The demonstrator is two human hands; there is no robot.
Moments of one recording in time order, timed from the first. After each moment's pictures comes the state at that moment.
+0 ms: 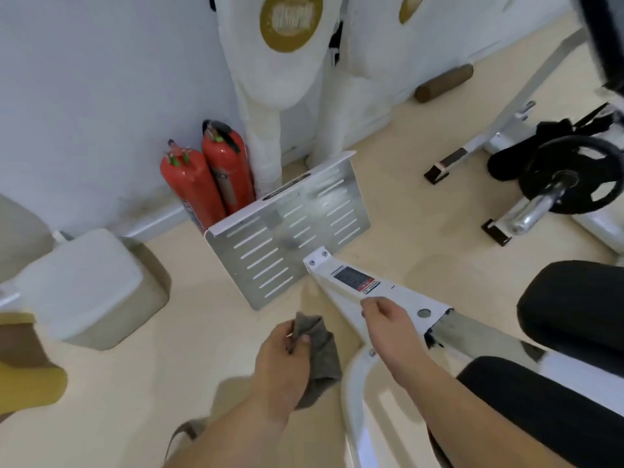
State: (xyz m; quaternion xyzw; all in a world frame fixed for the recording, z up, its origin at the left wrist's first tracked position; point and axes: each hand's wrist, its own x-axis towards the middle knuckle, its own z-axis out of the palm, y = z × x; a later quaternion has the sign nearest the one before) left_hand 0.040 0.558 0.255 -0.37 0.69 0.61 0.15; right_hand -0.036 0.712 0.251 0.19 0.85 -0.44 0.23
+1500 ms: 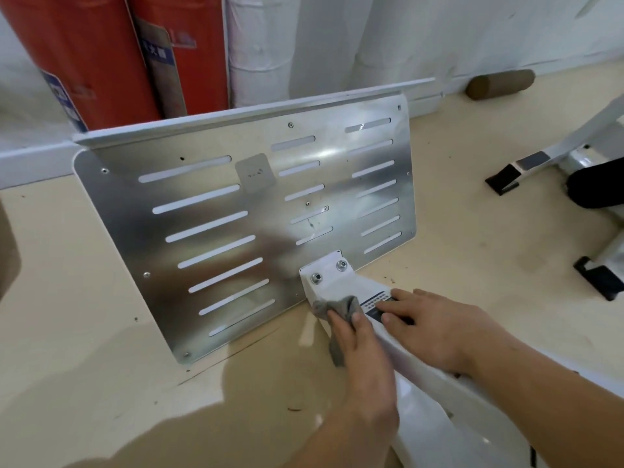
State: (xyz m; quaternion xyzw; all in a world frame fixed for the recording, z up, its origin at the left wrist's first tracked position) left_hand -0.187 0.673 -0.220 -0.40 0.48 0.78 0.04; right_hand -0.253 0.733 -0.100 -0.15 0.92 0.07 0.36
